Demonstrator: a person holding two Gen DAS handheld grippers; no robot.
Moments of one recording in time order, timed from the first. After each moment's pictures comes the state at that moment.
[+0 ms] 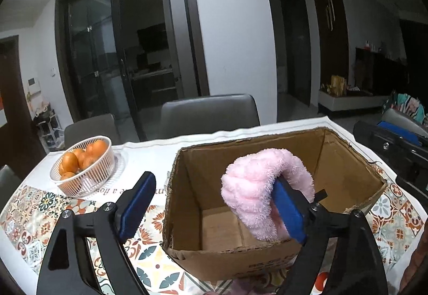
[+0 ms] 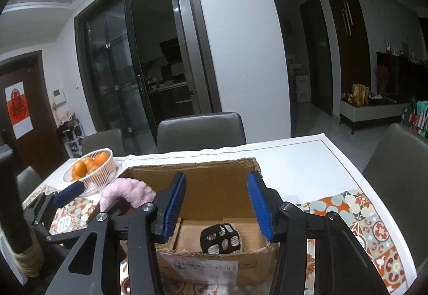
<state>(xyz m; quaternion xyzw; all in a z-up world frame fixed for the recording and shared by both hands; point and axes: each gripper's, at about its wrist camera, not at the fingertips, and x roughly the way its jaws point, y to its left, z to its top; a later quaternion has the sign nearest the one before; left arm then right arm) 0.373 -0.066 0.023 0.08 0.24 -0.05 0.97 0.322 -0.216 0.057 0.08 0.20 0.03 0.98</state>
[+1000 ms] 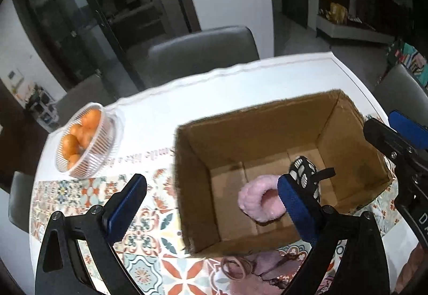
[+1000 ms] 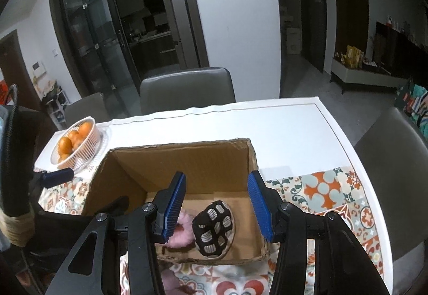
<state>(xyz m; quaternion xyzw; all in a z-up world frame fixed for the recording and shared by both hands) 0.430 -0.078 0.053 0.14 0.44 -0.04 0.89 0.369 -0.215 0.077 0.07 0.35 0.01 0.93</state>
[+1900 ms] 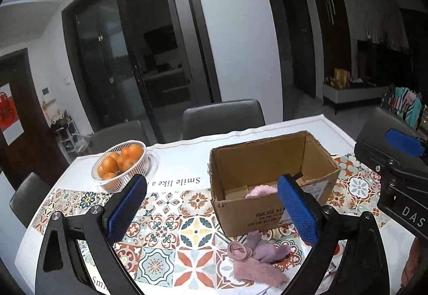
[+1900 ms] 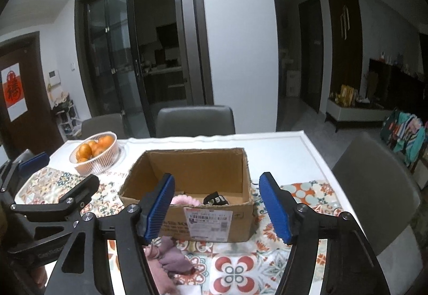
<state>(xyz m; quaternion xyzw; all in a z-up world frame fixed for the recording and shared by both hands) 0.263 -0.039 0.110 0.10 0.24 -0.02 0.97 0.231 -0.192 0.121 0.04 0.23 0.00 0.97</state>
